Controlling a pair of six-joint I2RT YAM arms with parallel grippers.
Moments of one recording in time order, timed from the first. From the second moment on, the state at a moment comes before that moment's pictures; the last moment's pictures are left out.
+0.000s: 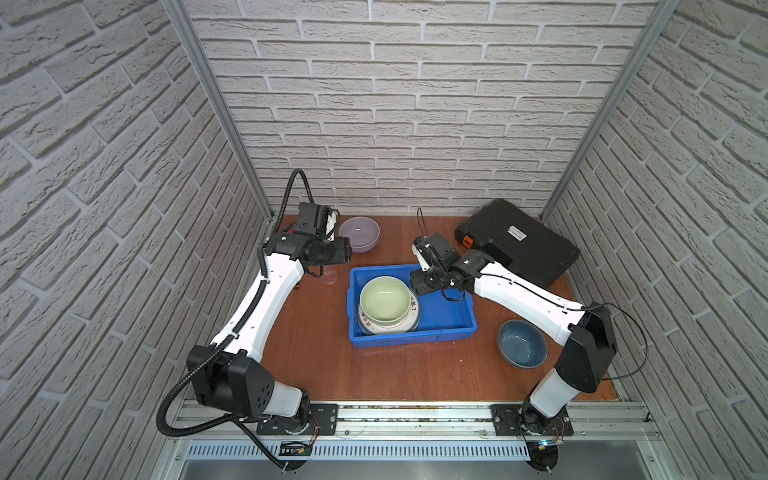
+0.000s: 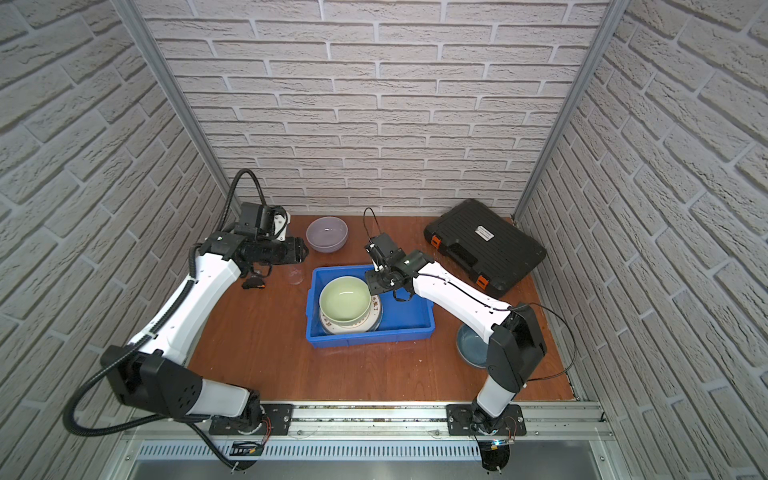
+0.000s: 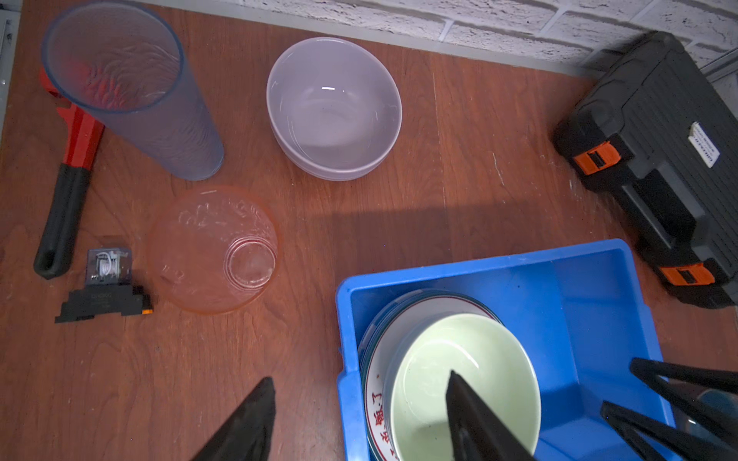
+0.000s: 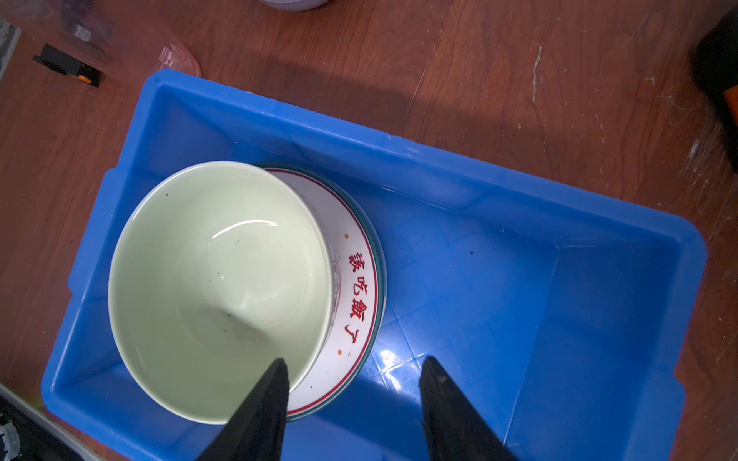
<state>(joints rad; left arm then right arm) -0.24 1.45 1.47 -0.92 0.09 -0.25 0.69 1.66 1.46 -0.82 0.09 0.38</state>
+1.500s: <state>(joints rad) -0.20 2.18 2.25 -1.09 0.00 -0.15 0.60 1.71 1.43 -0.55 -0.01 0.39</state>
